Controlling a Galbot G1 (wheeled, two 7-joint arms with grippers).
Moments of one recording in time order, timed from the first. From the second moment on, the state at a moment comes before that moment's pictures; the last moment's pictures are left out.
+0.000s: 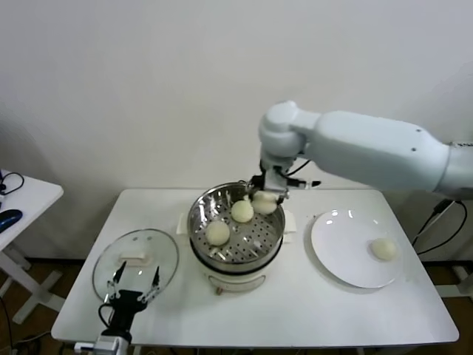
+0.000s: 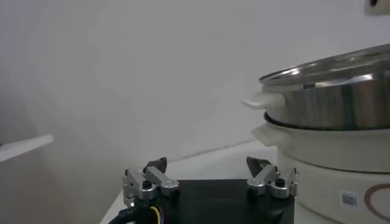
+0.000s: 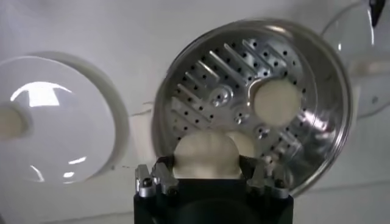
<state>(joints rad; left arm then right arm) 1.64 -1.46 -0.67 -1.89 0.08 -0.15 0.06 0.64 1.10 -1.22 1.51 -0.21 0.40 -1.28</state>
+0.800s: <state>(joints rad) 1.65 -1.45 -0.68 -1.88 0.07 -0.15 0.06 0.47 1.20 -1.22 1.58 -0.34 0.45 -1.27</state>
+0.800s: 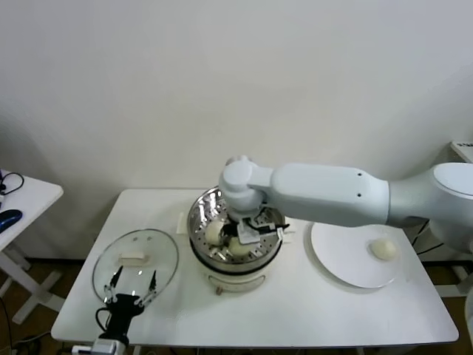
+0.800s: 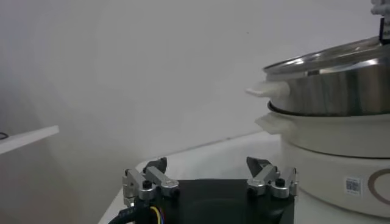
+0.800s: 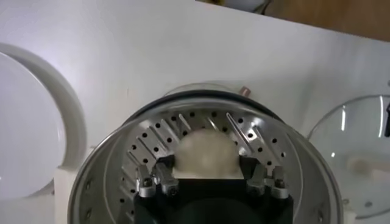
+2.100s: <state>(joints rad) 1.64 -1.45 -0.68 -1.88 0.08 -0.14 0.06 0.43 1.19 -1.20 1.57 -0.39 0.52 -1.24</state>
